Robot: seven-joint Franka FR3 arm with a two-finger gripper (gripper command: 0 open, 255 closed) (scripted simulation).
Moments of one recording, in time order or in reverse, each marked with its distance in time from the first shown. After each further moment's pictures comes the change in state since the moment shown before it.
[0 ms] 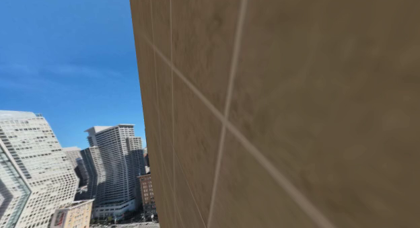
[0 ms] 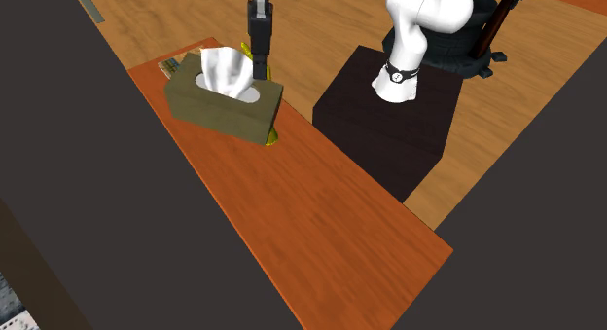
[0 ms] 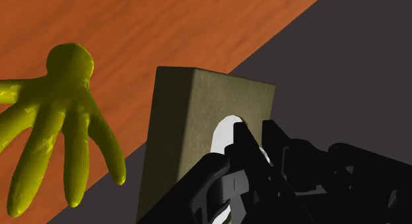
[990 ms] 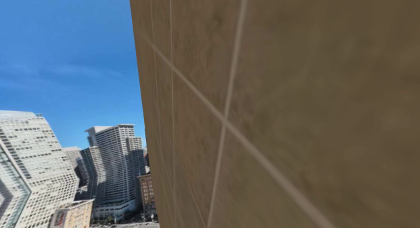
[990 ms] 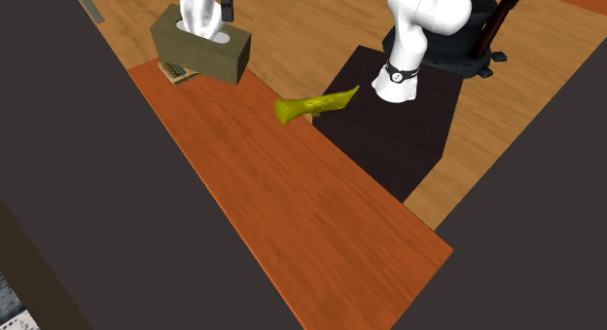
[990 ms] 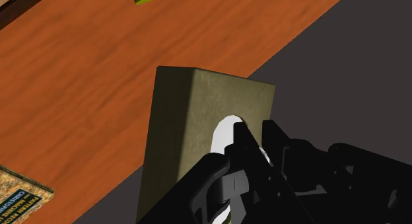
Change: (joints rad) arm -0.152 -0.061 -0.193 -0.034 0.070 -0.121 -0.349
